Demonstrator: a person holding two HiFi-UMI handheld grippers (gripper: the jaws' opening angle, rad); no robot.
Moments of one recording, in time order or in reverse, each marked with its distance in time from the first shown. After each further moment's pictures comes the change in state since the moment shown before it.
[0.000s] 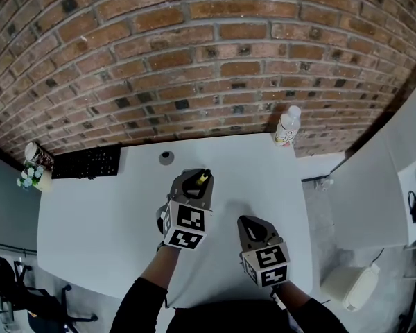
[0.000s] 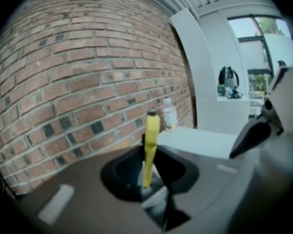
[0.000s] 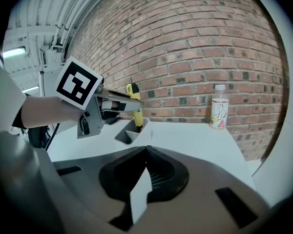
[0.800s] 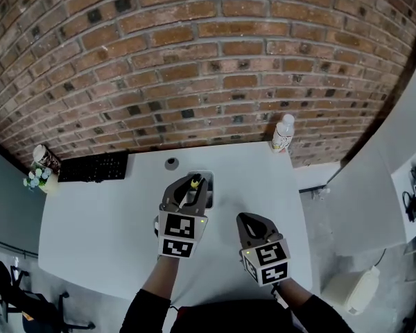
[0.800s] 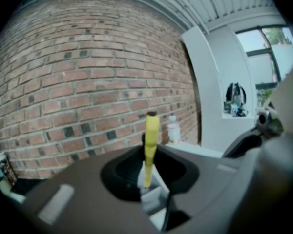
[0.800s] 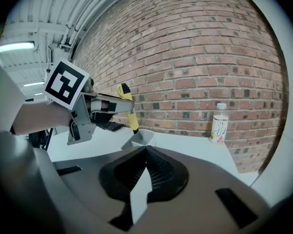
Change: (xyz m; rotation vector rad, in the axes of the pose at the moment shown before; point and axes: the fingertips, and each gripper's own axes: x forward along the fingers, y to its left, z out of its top) left arm -0.065 0.011 0.028 -0.118 -0.122 0.080; right arm -0.025 0.019 0.032 -0.072 -0.089 -0.008
